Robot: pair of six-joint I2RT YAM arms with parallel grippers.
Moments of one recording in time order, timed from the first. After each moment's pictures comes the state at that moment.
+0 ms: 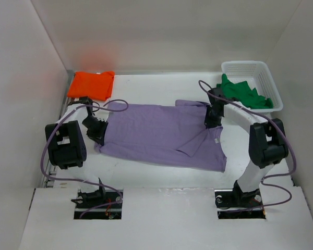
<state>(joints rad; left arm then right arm) 0.15 1.75 1.16 -0.99 0.27 0.50 0.26 1.79 1.23 -0.67 0.07 0.47</state>
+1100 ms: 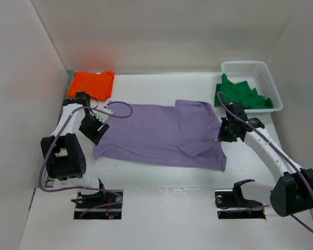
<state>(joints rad) 0.12 1.55 1.20 -1.14 0.14 0.84 0.23 1.20 0.90 -0.79 0.10 0.47</state>
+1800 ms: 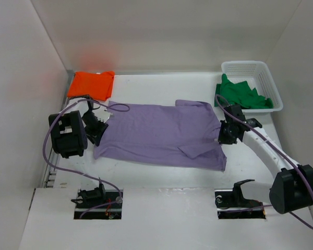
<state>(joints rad) 0.16 1.92 1.31 -1.10 0.13 0.72 0.23 1.22 0.87 -0.78 0.11 0.45</state>
